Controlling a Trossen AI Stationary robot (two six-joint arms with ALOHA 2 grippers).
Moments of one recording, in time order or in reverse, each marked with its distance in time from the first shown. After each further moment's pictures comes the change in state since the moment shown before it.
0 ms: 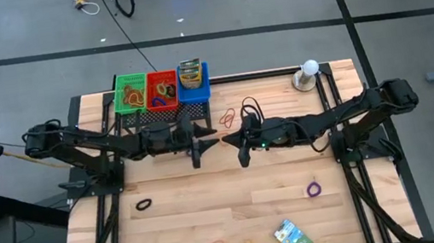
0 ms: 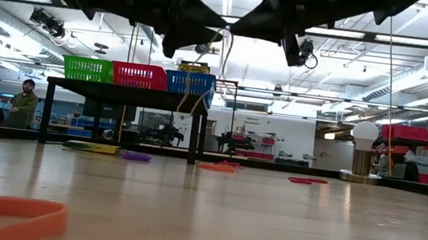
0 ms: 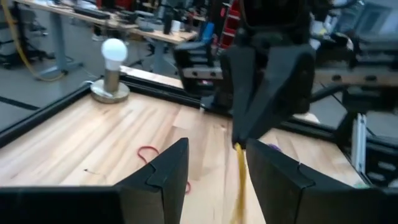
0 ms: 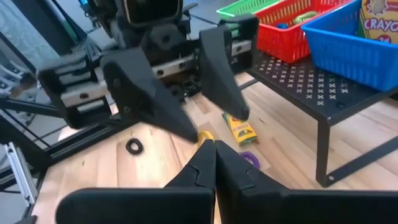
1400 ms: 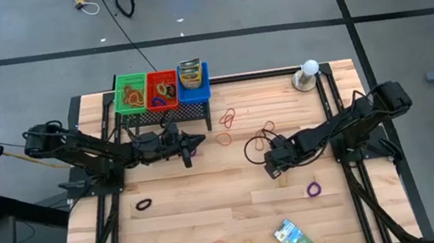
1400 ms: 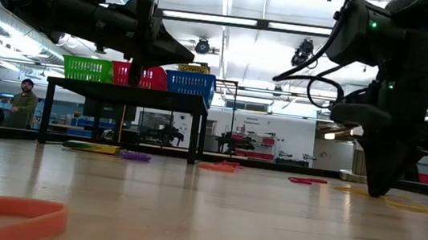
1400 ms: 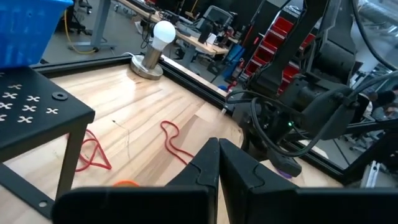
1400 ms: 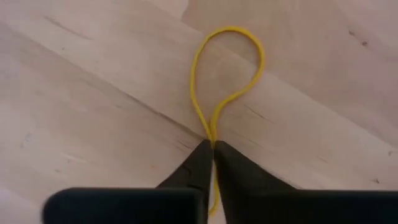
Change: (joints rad) left arm -0.019 0.000 -0.259 0.294 -0.176 -0.278; right arm 0.100 0.104 -0.128 -0.917 -0.200 0.818
